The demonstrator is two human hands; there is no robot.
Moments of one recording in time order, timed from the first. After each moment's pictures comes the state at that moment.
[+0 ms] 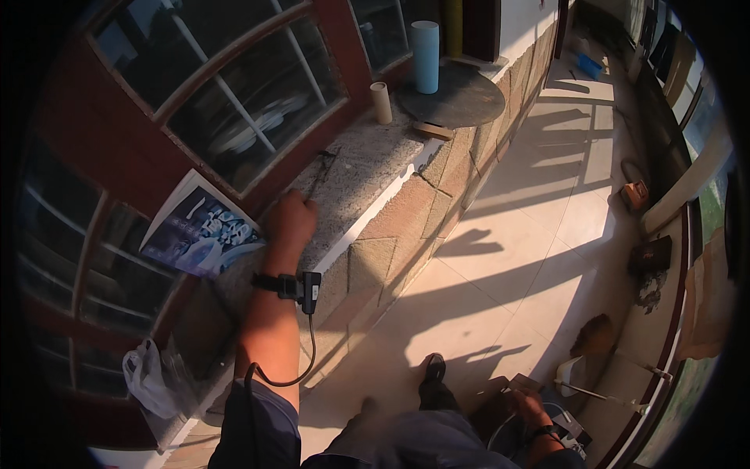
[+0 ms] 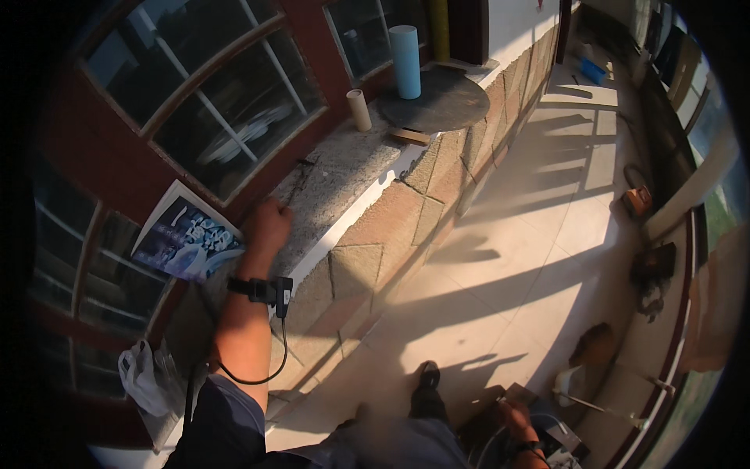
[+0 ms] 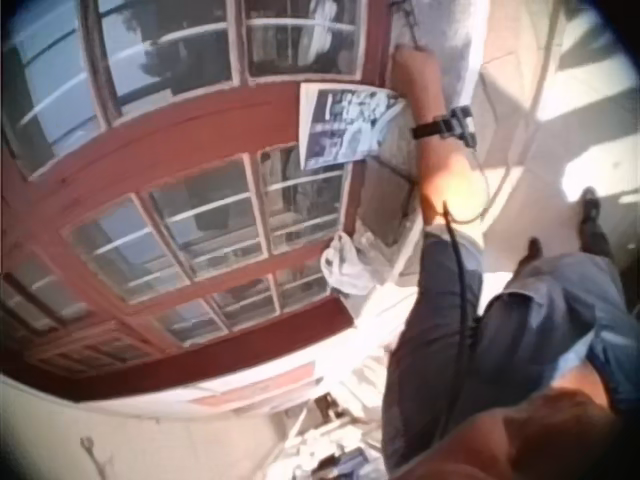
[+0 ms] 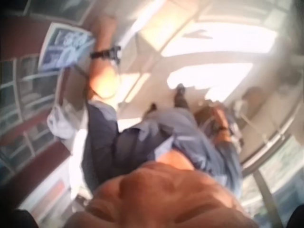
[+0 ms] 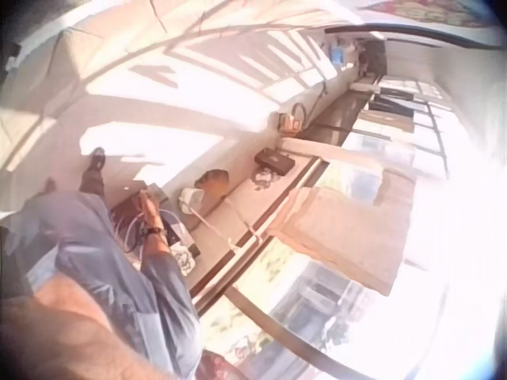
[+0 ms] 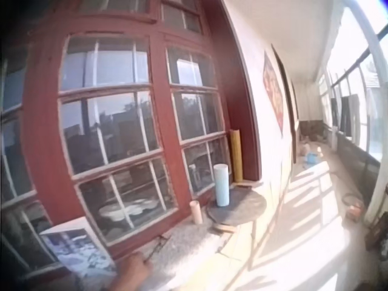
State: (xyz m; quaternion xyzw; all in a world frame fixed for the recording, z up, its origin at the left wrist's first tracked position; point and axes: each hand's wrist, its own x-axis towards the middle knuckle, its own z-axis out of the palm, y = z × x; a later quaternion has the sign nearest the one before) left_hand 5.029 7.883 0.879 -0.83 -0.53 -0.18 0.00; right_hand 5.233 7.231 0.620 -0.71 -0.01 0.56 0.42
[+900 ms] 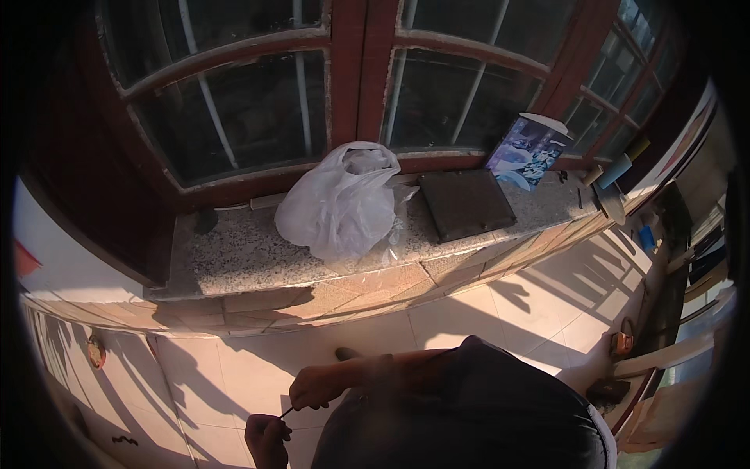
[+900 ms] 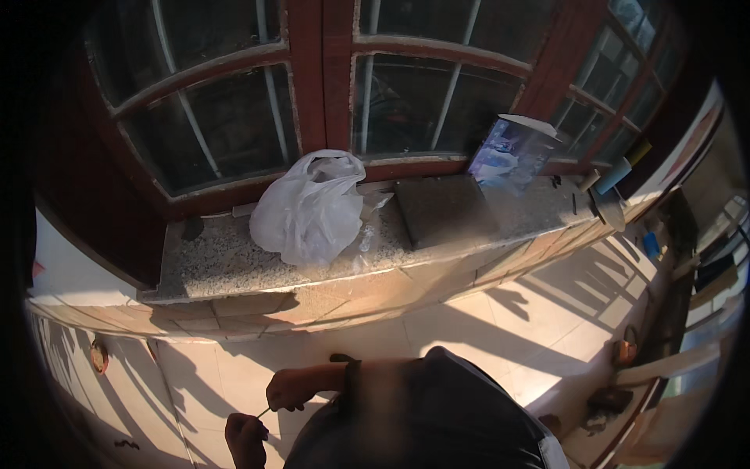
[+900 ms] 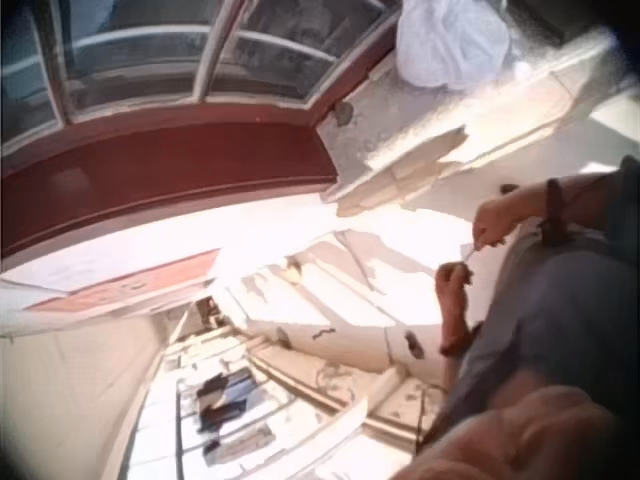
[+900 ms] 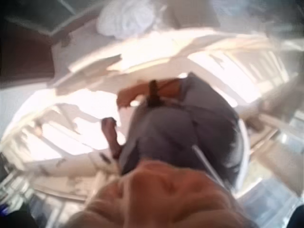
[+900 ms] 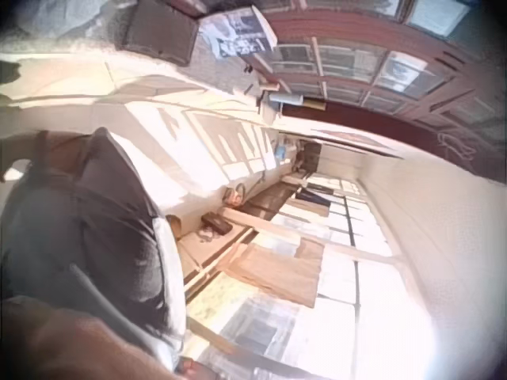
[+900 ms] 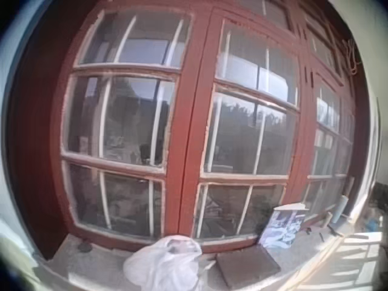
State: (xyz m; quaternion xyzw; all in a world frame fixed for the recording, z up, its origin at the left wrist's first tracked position) left_hand 4.392 7.318 0.822 -0.14 -0.67 -0.58 -0.43; right_hand 4.518 7.535 0.803 -0.06 -0.71 0.67 -0.20
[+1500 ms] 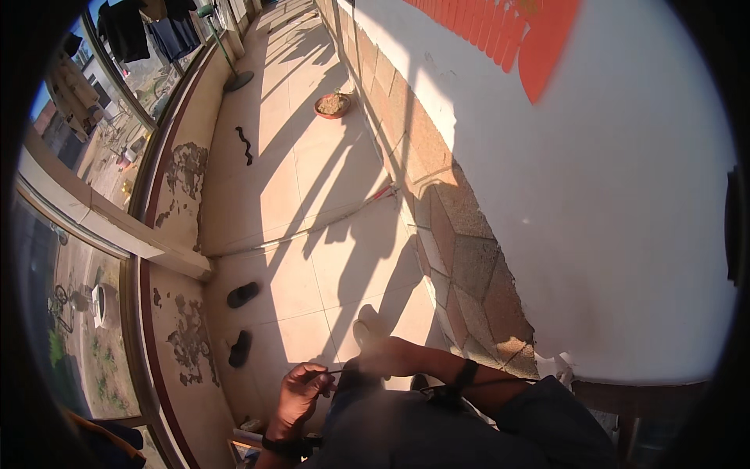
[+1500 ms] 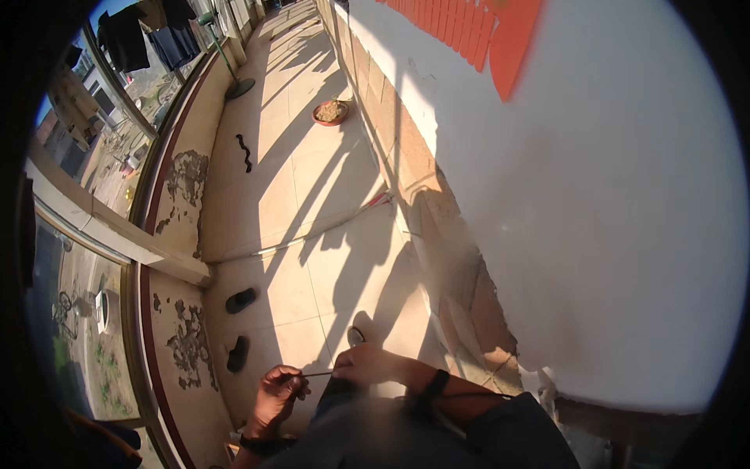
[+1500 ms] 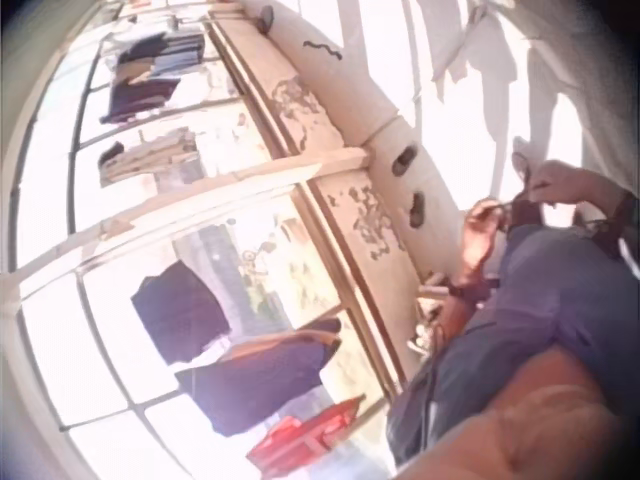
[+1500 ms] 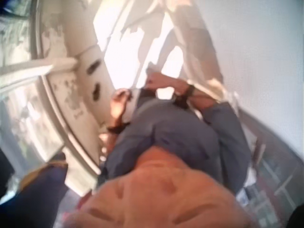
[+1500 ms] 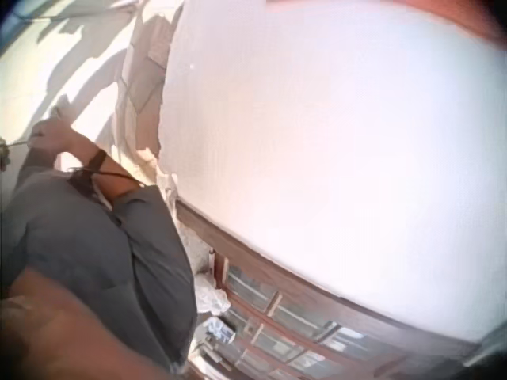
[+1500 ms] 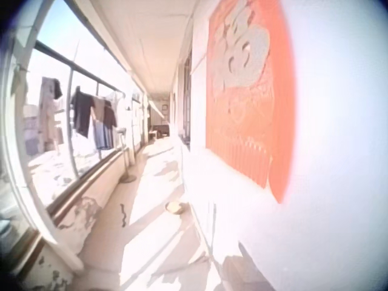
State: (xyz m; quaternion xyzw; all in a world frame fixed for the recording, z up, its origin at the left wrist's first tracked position) left_hand 4.111 7.100 0.791 0.20 -0.57 -0.79 -0.13; right_hand 3.989 7.343 0.755 0.29 -0.70 0.45 -0.48
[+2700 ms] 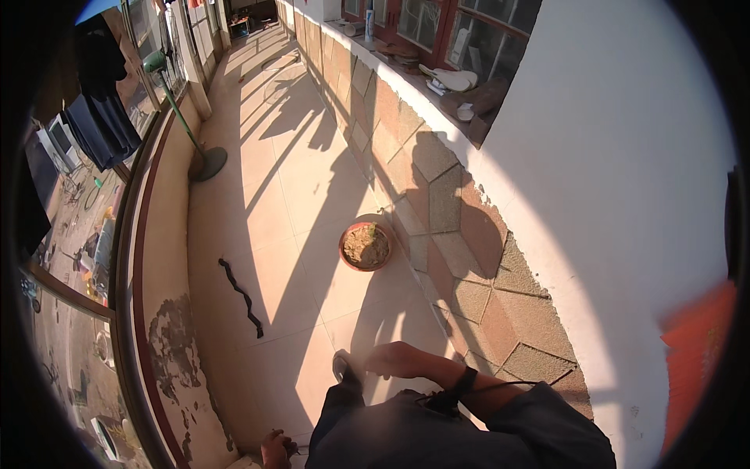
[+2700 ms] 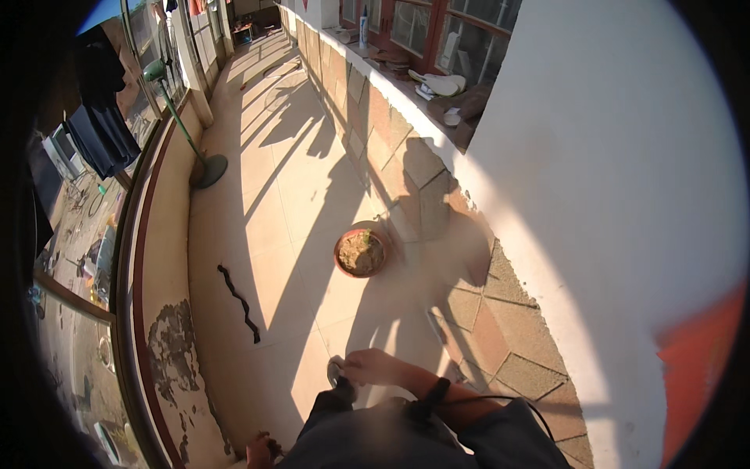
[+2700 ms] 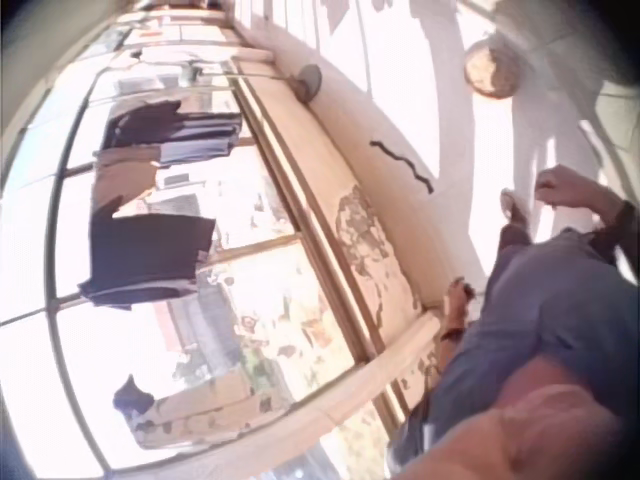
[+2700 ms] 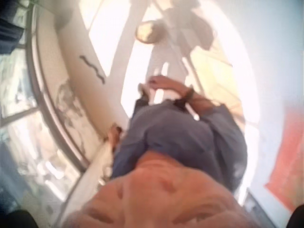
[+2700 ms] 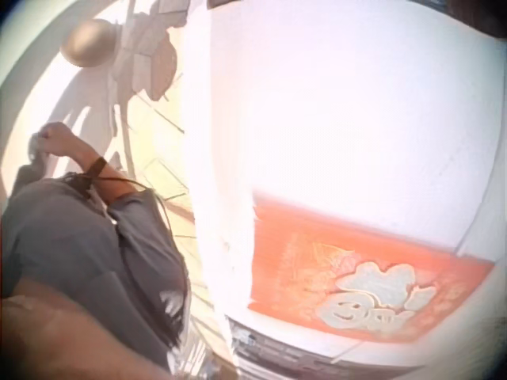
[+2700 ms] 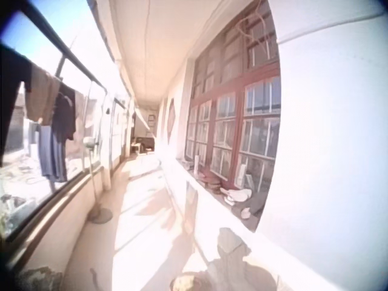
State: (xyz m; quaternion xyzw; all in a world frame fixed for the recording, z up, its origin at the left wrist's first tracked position) left_hand 3.199 6.535 0.621 0.54 -0.55 -0.63 -0.12; right_hand 2.914 6.937 0.760 0.17 -0.75 0.48 -0.42
